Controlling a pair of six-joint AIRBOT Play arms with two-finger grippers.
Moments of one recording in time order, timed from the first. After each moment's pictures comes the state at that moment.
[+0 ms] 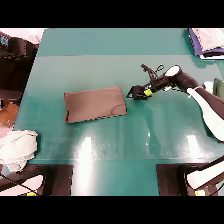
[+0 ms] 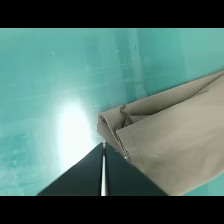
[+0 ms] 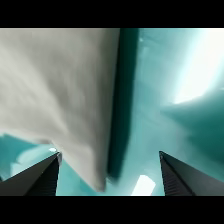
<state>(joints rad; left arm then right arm) -0.09 -1.26 1.85 1.51 -1.47 -1.49 0.18 -1.76 1.38 -0.70 1.21 1.22</state>
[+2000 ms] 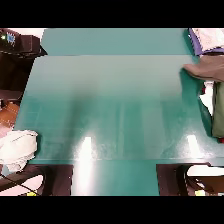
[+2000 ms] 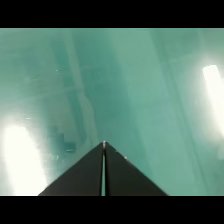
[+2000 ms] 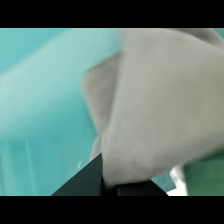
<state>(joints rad) -0.09 -1.26 1.85 1.24 -1.46 -1.50 -0.74 -1.53 1.67 -0.87 1.12 1.28</state>
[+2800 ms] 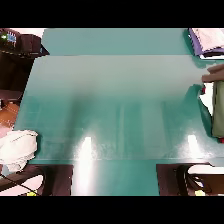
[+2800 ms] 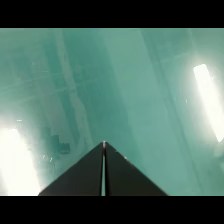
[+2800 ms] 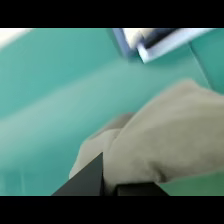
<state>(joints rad) -0.09 -1.26 1.85 1.21 -1.46 -1.49 -0.94 -1.53 1.96 -0.86 1.41 1.32</state>
